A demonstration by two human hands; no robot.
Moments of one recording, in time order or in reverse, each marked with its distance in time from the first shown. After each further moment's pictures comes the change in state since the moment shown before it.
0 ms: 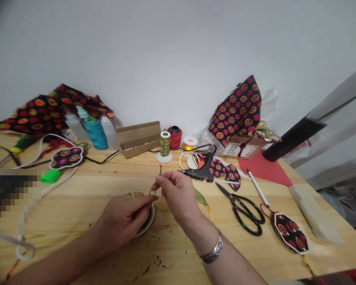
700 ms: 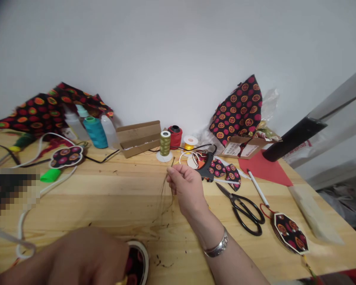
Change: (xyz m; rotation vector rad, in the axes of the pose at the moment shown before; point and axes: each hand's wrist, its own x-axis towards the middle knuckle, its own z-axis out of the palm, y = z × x) left_hand -0.005 0.008 -0.036 -1.071 -0.700 -0.037; right_hand 0.007 -0.007 -0.011 0.133 0.098 -0.064
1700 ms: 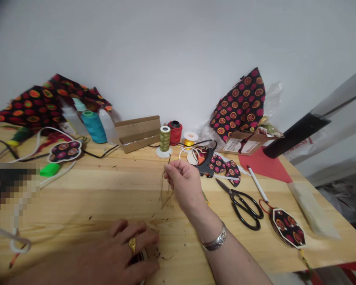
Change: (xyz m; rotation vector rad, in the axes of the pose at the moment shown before) left_hand -0.002 0.007 0.036 1.145 -0.048 -0.155; right_hand 0.000 0.001 0.000 -0.095 -0.006 -0.041
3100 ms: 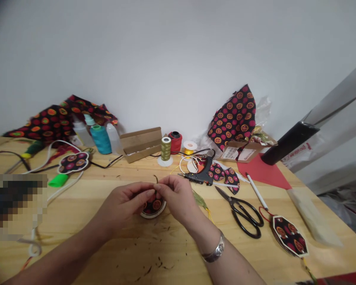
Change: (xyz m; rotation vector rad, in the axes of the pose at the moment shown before) left_hand 0.035 -0.042 -0.010 -1.076 0.769 -0.391; right_hand -0.008 -0.001 0.008 -0.230 -0.184 0.042
